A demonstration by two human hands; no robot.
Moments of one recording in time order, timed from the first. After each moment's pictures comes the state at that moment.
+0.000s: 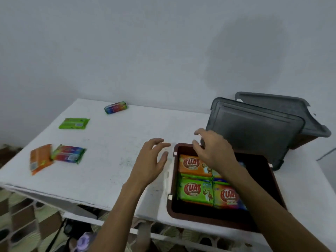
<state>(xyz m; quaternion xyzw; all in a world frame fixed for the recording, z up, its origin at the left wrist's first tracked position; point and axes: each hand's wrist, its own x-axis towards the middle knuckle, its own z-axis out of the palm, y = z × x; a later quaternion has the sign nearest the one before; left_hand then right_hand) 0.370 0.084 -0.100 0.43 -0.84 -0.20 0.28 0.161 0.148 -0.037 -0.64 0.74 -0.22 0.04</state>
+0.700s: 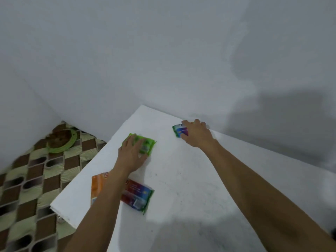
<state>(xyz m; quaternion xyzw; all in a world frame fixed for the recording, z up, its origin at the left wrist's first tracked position) 0.650 -0.227 -0.170 0.67 -0.72 -0.15 0.05 0.385 -0.274 -0.124 -0.72 0.68 -0.03 0.16</state>
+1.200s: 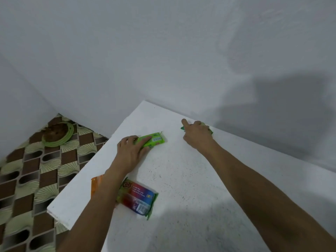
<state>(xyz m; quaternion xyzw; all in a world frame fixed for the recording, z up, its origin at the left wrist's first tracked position) 0.668 -0.242 -0.182 0.62 -0.77 -0.12 0.09 0.406 -0.291 -0.148 -0.75 0.66 0.07 0.04</state>
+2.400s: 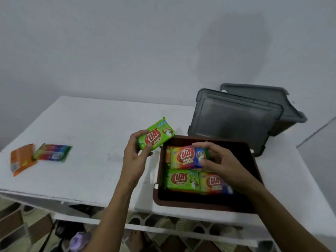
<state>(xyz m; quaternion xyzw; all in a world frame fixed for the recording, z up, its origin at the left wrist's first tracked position) 0.357 0.119 -0.087 0.39 -0.59 -0.53 0.47 0.130 0.243 -0.038 -0.48 0.58 -0.44 0.49</state>
